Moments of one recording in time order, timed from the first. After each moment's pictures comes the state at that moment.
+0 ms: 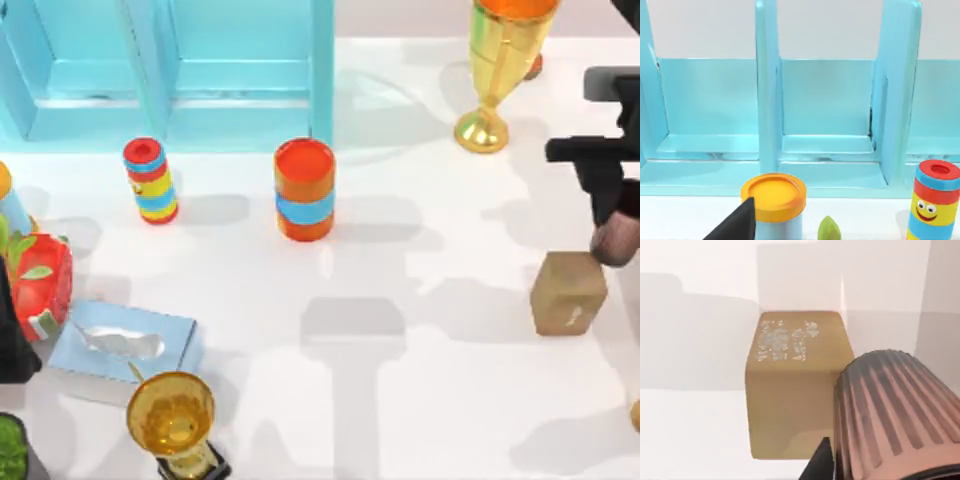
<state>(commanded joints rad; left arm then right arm) 0.00 0.00 0.00 0.00 0.00 0.00 0.19 1.94 1.65 -1.33 0.00 0.21</state>
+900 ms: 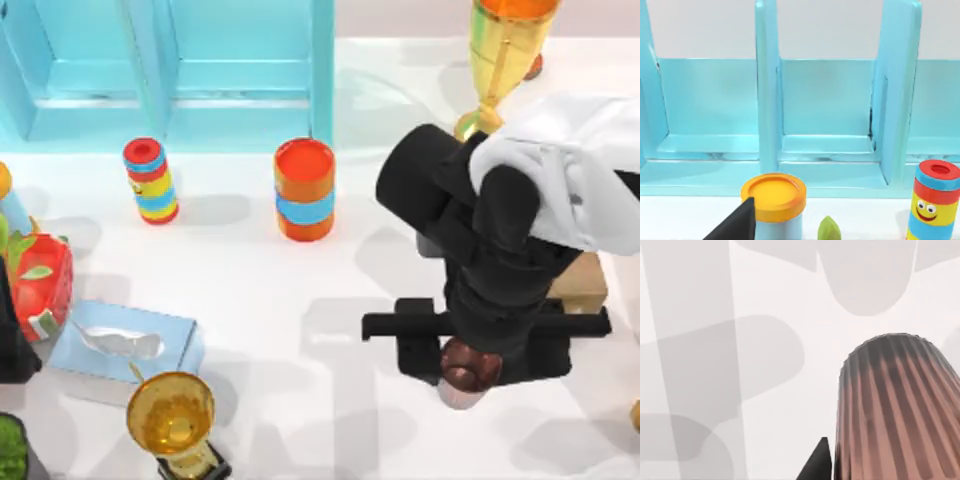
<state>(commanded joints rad) 0.00 0.00 0.00 0.00 0.00 0.00 0.77 1.74 1.25 -1.08 0.00 0.79</state>
